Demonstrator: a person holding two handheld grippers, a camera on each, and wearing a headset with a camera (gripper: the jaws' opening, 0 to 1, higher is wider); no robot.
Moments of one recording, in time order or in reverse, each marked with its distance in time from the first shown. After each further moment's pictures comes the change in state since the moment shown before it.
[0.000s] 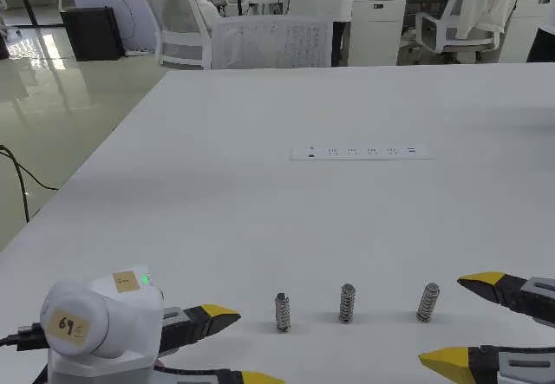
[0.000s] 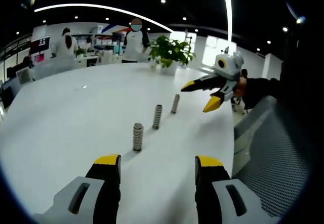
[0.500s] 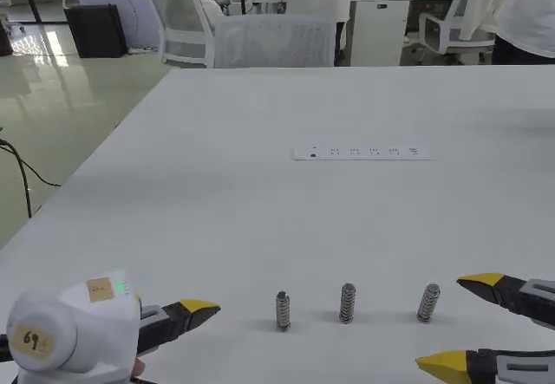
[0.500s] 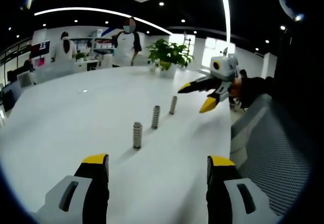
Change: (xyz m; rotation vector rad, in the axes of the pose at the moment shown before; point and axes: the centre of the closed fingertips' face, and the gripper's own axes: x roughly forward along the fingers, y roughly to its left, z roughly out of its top) left arm -0.017 -0.009 0.000 0.038 -0.029 -0.004; right arm 0.002 0.001 -0.001 -0.003 -0.001 0.010
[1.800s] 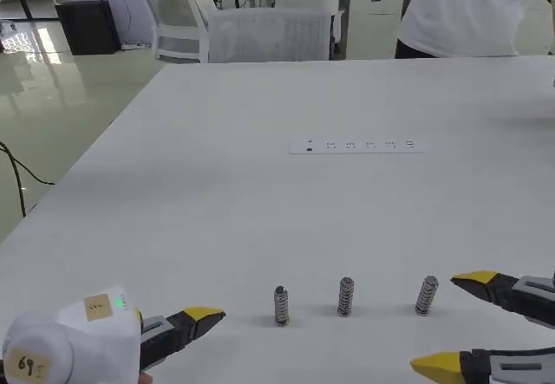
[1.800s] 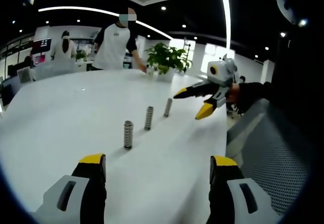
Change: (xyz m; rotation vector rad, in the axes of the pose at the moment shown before) left arm 0.007 -0.010 -0.005 -0.049 -0.041 -0.013; right arm 0.004 0.009 -0.005 0.006 0.018 0.009
